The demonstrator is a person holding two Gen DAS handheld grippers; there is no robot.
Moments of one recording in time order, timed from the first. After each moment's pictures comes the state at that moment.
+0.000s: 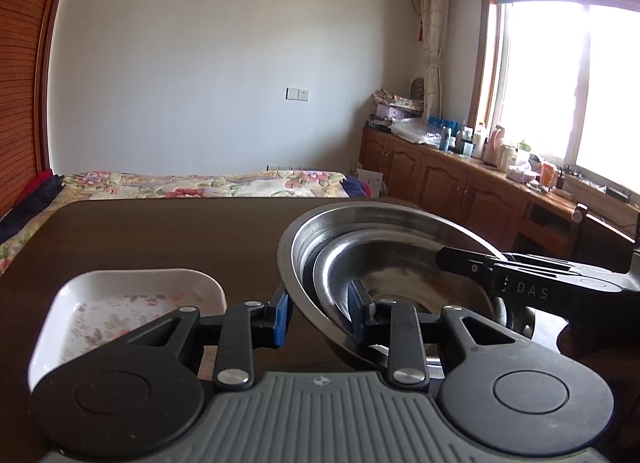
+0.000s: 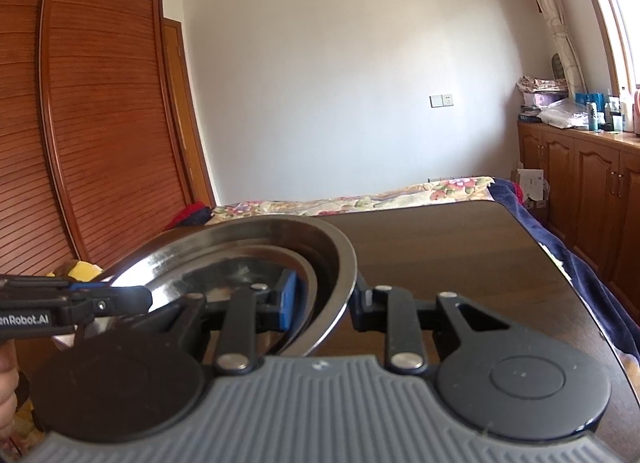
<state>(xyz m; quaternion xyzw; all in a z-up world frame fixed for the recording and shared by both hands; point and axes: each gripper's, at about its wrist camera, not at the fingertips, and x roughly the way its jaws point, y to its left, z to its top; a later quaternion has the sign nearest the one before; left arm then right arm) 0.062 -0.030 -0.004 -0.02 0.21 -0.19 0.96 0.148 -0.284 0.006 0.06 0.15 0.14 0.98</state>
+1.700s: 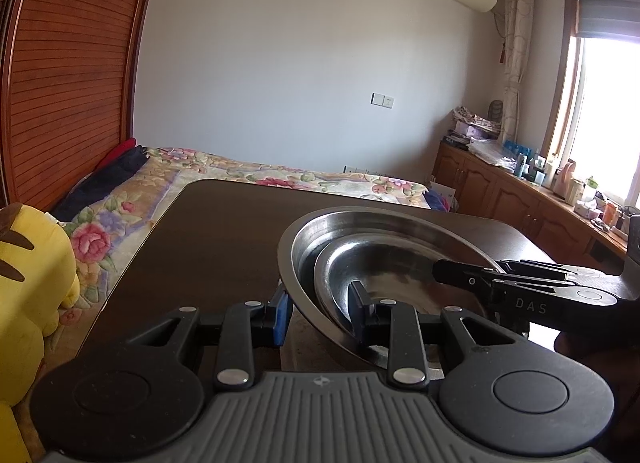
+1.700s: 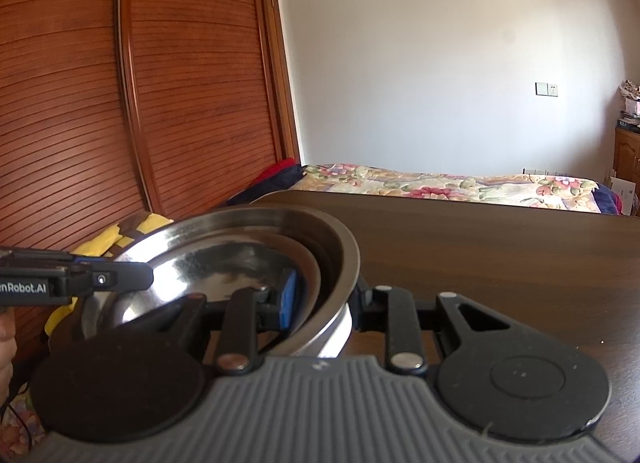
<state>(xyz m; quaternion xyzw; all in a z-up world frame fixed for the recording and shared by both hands) 0.070 0.097 0.001 -0.07 0.22 -0.09 0.97 0.187 -0.161 0.010 0.00 0.20 0.26 0.95</state>
